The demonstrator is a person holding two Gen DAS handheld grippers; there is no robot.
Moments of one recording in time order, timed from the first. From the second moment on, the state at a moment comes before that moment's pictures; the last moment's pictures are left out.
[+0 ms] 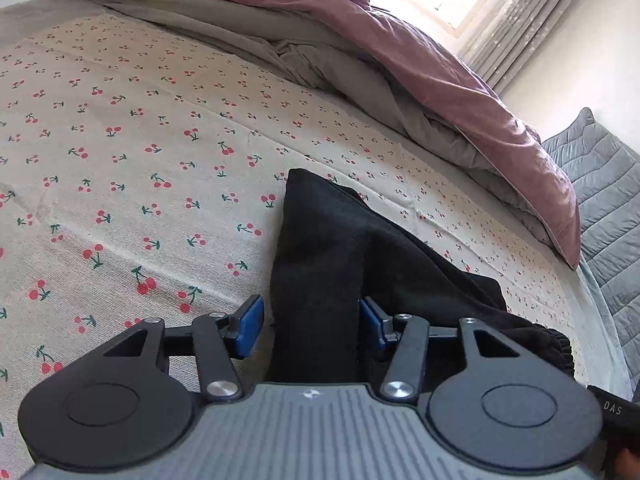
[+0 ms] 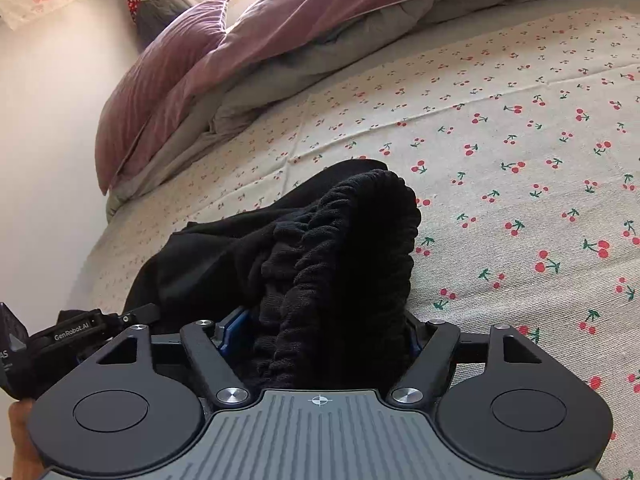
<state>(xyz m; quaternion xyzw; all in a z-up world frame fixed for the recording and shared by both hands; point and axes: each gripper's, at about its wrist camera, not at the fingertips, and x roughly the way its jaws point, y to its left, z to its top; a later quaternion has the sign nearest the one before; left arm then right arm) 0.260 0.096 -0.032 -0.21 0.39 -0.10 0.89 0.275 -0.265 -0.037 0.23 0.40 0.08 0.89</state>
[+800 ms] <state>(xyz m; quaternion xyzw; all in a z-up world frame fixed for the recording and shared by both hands) 0.138 0.060 0.044 -0.06 0.29 -0.01 0.95 0.158 -0.216 0.043 0.07 0.30 0.02 0.95</state>
